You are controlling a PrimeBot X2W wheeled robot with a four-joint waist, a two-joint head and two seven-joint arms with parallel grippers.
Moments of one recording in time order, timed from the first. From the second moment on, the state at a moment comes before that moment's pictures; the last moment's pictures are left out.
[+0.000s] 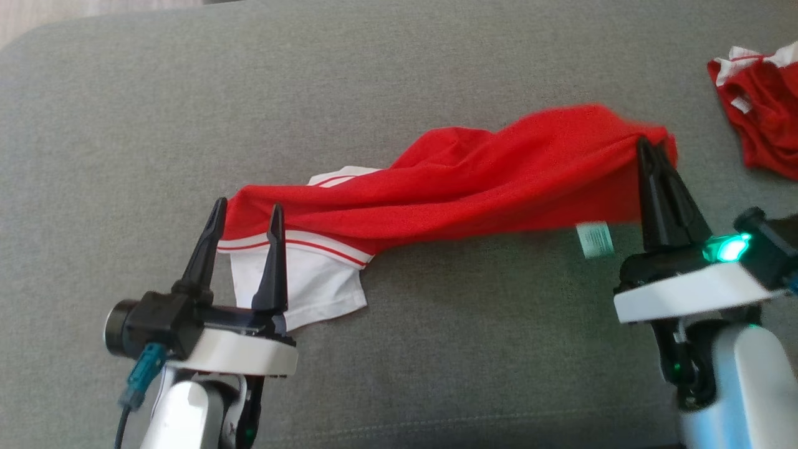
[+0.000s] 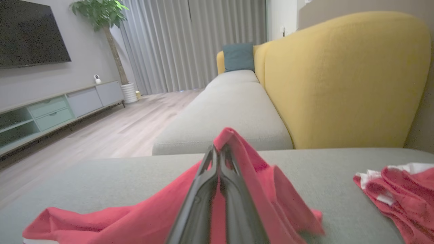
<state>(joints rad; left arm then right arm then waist) -0.06 0.05 -0.21 -0.02 -0.14 0.01 -0.25 -0.14 -0.06 0.06 -0.12 0.21 0.13 0.03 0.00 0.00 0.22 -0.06</state>
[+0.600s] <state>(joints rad) -0.05 0.05 -0.22 -0.03 -0.15 0.01 -0.25 -0.38 -0.05 -0.02 0.24 0.20 0.13 0.14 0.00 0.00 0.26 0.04</state>
